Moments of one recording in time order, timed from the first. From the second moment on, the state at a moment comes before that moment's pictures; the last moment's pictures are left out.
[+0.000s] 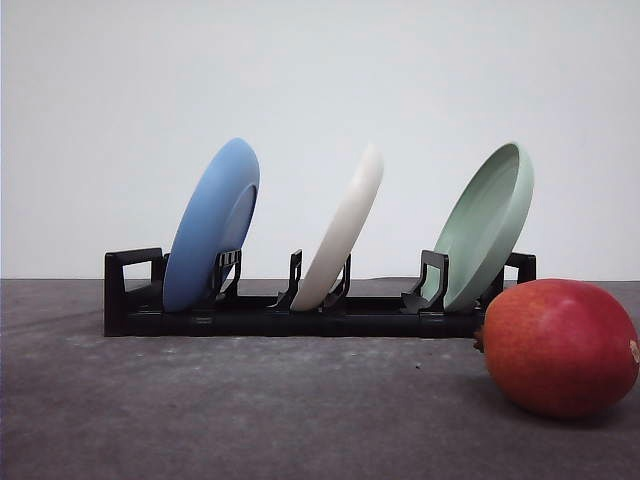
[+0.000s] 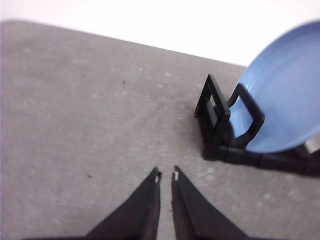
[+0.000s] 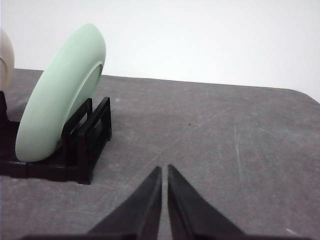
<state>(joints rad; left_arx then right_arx) -0.02 0.00 0.02 -0.18 0.04 -0.26 0.06 0.01 0.01 -0.06 0.02 0.00</state>
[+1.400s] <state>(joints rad) -0.17 0.63 0.78 -0.70 0.05 0.00 0.13 0.47 0.68 -0.67 -0.09 -0.02</state>
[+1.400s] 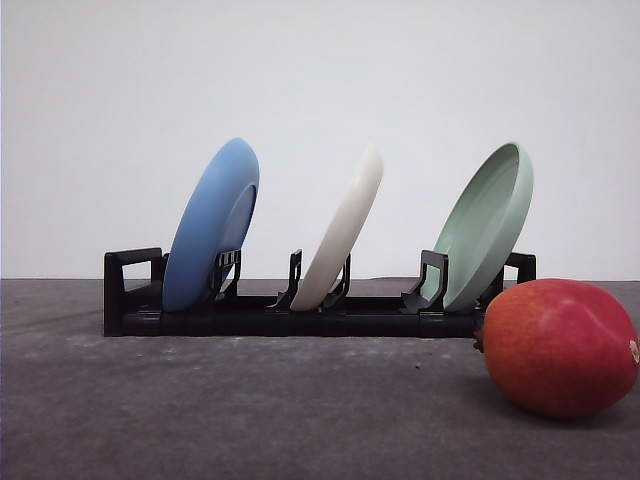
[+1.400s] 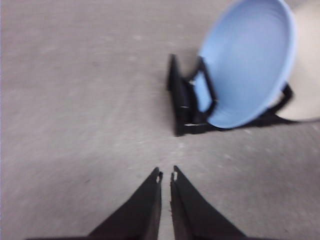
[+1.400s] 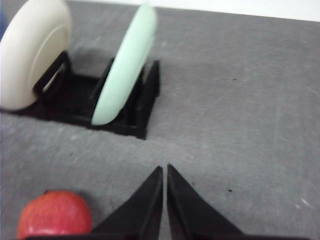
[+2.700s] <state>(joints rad) -0.62 0.91 0.79 -0.26 0.10 0.17 0.29 0.48 0.68 -0.64 -0.08 -0.11</state>
